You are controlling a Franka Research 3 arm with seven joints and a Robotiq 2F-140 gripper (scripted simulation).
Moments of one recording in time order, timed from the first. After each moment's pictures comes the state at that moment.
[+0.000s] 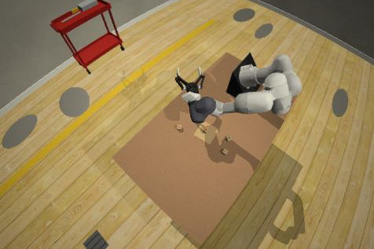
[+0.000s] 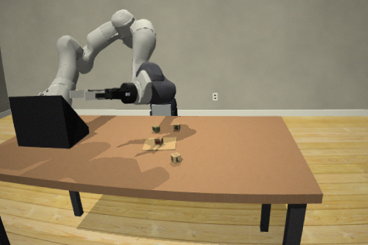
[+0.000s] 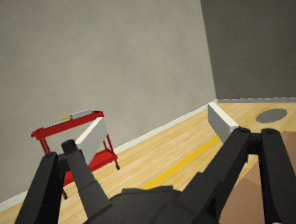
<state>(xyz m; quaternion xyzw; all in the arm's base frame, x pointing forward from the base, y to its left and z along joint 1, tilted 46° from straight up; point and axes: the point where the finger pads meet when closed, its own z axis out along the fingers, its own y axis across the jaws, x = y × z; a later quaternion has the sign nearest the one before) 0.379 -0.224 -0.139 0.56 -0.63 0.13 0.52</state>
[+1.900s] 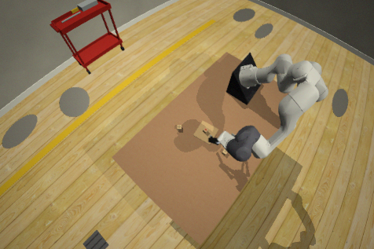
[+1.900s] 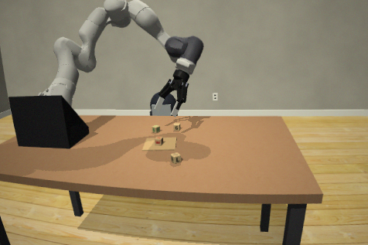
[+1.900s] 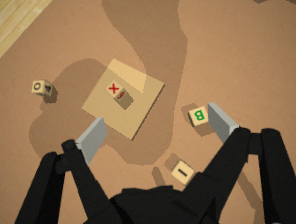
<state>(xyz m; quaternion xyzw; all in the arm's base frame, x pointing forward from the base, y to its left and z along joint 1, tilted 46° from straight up) 0.459 0.235 0.052 0.53 -0.80 -0.23 0.14</state>
